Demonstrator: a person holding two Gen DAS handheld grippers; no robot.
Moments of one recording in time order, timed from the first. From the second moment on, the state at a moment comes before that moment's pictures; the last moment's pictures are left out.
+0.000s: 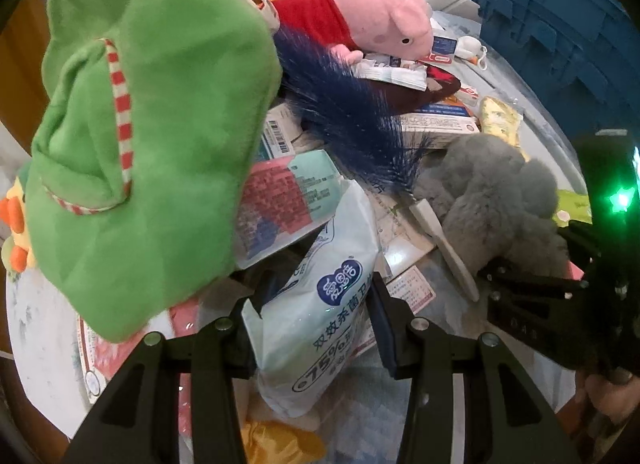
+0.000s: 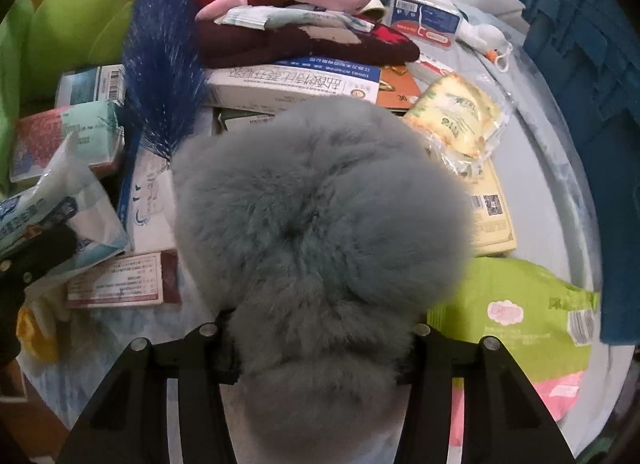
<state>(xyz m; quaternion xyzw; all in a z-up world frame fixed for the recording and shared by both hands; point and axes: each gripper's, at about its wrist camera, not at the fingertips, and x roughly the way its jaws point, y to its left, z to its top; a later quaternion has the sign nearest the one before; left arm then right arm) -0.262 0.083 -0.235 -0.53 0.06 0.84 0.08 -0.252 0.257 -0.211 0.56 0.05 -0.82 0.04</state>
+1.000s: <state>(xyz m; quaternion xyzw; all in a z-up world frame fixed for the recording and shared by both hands) -0.252 0.086 -0.145 -0.46 0.08 0.88 0.09 -0.212 0.277 -0.065 0.49 0.02 -0.87 0.00</state>
